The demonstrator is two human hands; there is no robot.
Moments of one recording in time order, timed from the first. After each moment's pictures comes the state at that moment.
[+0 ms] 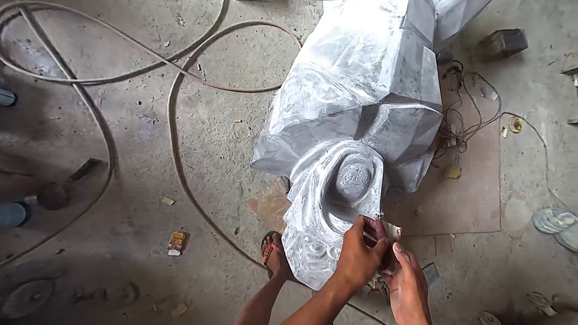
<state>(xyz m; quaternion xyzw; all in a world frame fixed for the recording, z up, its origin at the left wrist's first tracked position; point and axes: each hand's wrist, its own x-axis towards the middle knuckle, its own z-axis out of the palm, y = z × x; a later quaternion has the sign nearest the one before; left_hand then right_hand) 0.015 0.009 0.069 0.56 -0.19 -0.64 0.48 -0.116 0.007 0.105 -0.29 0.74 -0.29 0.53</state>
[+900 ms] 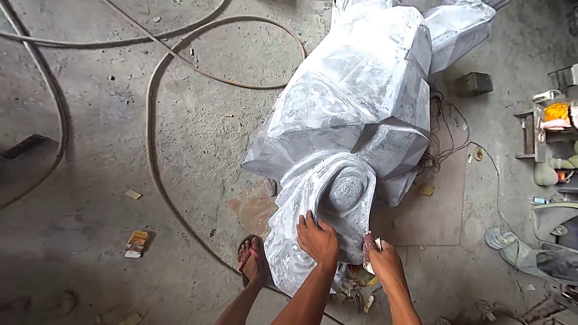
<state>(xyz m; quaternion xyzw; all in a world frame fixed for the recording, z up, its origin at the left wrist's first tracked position) 0.019 -0.007 -0.014 0.90 0.02 -0.38 0.23 -0.099 -0.060 0.068 -0.52 0.79 0.21 0.25</state>
